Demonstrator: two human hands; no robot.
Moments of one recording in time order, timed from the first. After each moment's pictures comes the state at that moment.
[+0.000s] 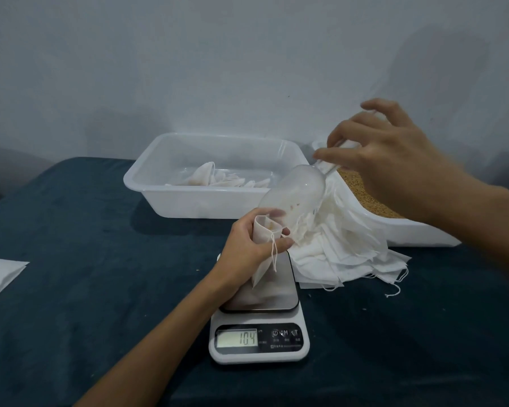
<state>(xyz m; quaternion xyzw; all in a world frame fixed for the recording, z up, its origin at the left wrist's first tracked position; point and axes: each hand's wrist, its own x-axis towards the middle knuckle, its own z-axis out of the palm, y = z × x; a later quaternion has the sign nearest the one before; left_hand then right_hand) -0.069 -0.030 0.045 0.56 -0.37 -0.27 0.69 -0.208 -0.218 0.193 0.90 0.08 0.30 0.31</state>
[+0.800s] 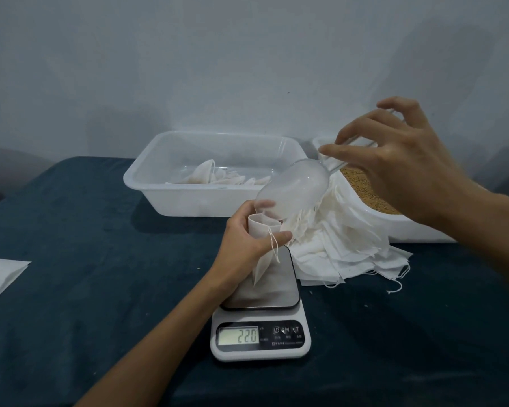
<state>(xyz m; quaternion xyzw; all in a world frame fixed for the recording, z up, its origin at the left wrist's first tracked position) -0.066 -0.031 0.042 0.57 -0.35 -0.24 0.71 -0.216 -0.226 0.183 0.89 0.07 0.35 0.28</state>
